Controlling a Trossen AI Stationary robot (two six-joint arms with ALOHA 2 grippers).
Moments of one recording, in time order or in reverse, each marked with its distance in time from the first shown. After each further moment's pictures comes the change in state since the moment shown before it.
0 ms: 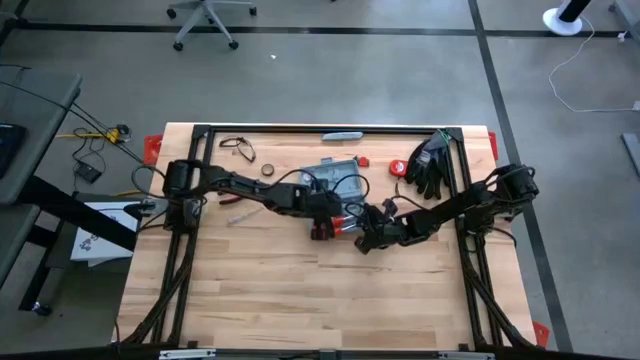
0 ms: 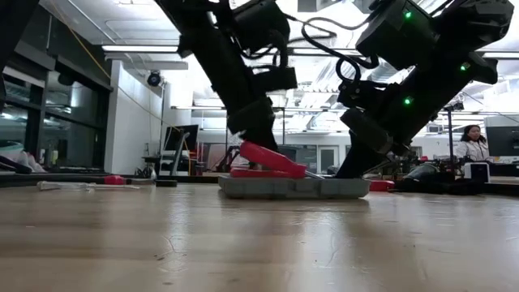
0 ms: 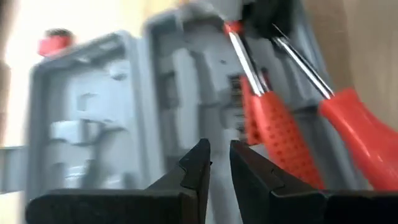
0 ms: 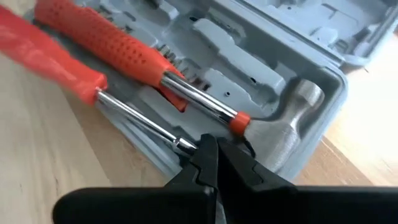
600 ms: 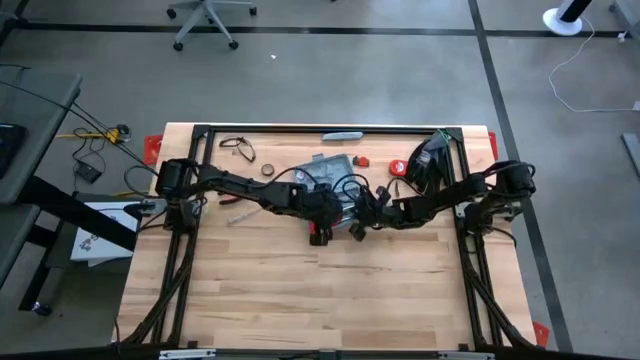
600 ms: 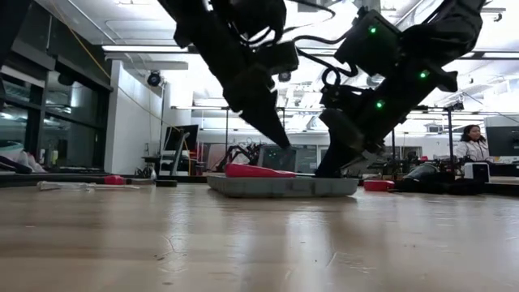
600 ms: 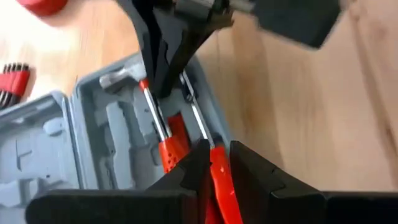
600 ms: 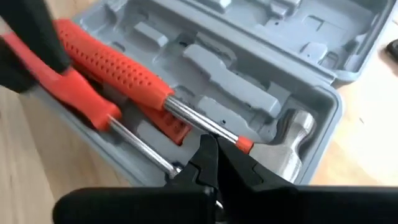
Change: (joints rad) left arm -0.012 -0.047 0.001 0.011 0.166 -0.014; right arm -0.163 0.000 0.000 0.127 -0.118 -0.178
